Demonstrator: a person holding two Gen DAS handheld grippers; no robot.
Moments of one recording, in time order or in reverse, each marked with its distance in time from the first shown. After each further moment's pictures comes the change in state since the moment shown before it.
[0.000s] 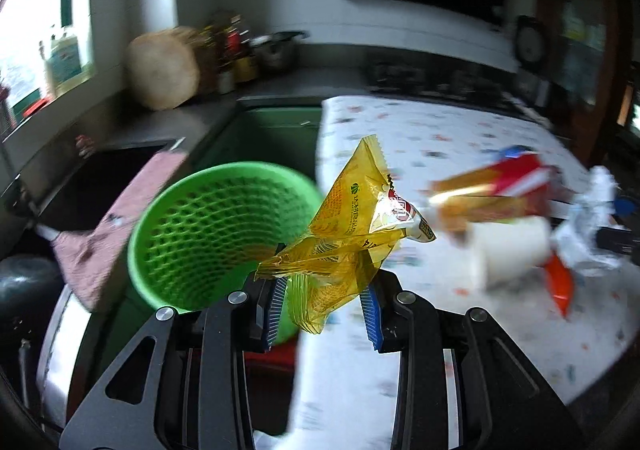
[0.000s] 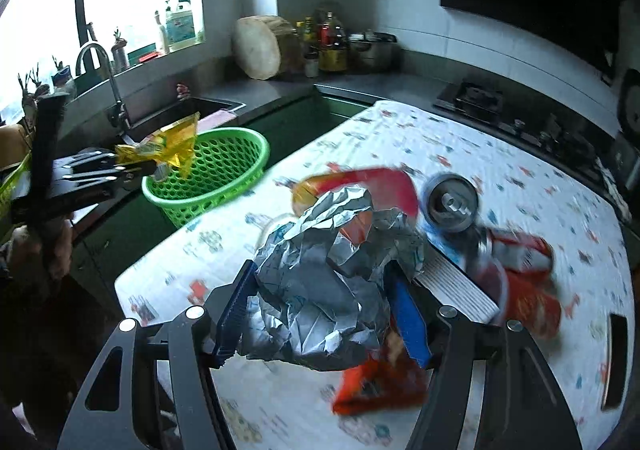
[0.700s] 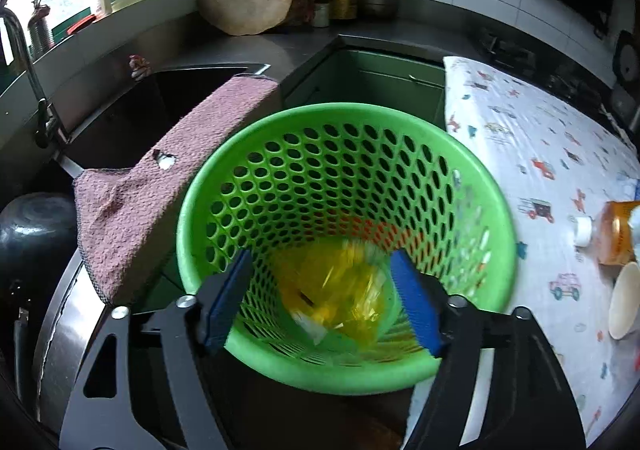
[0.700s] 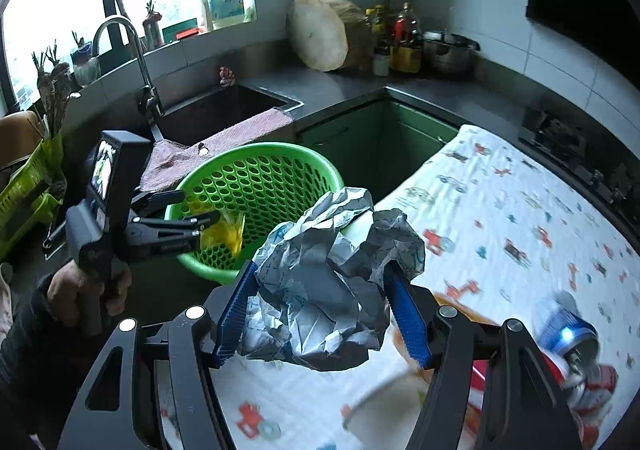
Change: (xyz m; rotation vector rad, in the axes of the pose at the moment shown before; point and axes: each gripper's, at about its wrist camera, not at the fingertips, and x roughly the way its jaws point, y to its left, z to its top) left arm 0.105 0.102 -0.004 -0.177 0.158 0.203; right arm 0.122 0.083 0.109 -0.119 0.071 0.138
